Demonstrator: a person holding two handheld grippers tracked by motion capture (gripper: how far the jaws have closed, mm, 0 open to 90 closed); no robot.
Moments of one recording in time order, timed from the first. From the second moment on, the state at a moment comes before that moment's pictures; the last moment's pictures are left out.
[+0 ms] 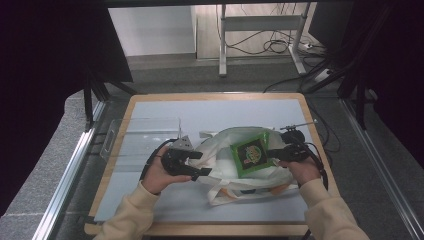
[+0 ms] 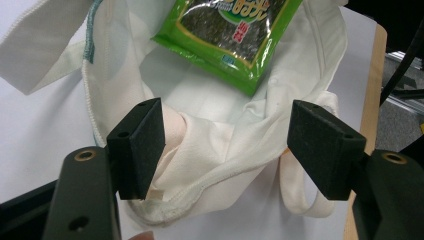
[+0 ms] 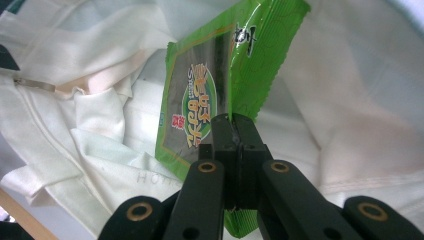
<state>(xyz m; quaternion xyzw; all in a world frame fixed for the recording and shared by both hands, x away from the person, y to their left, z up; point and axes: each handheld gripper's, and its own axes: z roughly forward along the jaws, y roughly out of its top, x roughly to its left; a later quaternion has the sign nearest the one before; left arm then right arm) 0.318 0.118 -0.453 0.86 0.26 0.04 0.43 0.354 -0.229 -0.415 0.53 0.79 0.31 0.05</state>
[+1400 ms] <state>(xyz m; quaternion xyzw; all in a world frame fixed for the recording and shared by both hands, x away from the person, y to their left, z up) 0.324 0.118 -0.428 0.85 0.27 0.06 0.44 0.337 -0.271 -0.381 0.40 0.80 0.43 0.07</state>
